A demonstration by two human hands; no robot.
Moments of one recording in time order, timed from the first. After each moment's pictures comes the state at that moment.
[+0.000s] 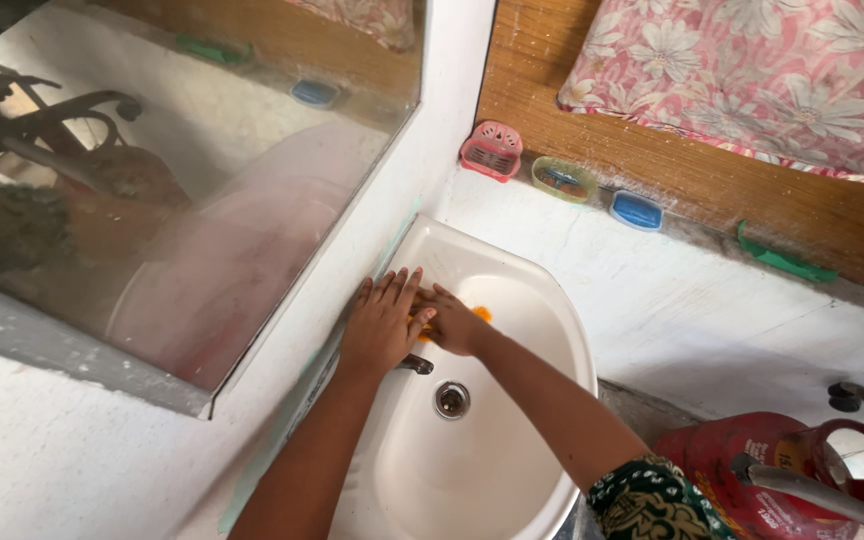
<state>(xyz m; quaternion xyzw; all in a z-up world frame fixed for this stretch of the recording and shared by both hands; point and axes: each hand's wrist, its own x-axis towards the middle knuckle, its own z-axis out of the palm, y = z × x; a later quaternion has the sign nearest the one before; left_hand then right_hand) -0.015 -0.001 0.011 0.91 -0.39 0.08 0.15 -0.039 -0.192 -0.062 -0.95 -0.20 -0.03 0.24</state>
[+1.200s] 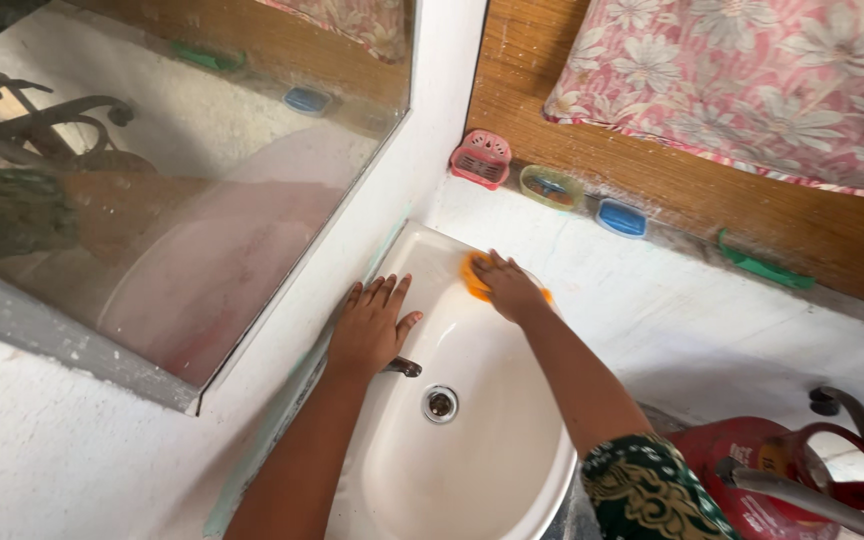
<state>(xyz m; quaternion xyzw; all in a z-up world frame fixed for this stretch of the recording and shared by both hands) -0.012 -0.003 0.010 0.91 -0.38 0.07 0.13 -0.036 -0.329 -0.079 -1.00 0.01 0.03 0.04</state>
